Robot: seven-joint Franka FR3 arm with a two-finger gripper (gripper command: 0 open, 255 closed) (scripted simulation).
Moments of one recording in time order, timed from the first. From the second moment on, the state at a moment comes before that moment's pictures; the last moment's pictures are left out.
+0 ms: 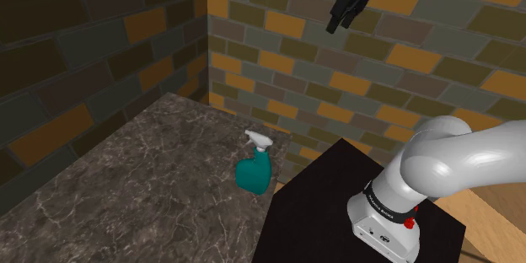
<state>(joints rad) 0.02 -0.77 -0.07 -2.27 -0.02 1.70 -0.14</state>
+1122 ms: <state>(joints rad) 0.16 -0.72 0.20 -2.48 0.10 1.89 0.05</state>
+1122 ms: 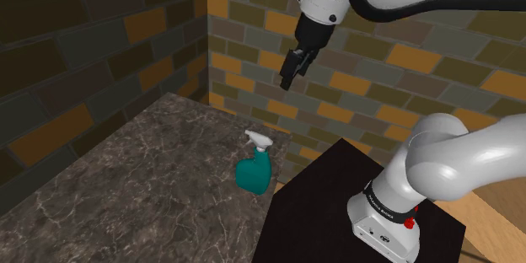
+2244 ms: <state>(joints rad) 0.27 -0.49 0.44 -2.57 0.19 2.16 0.21</state>
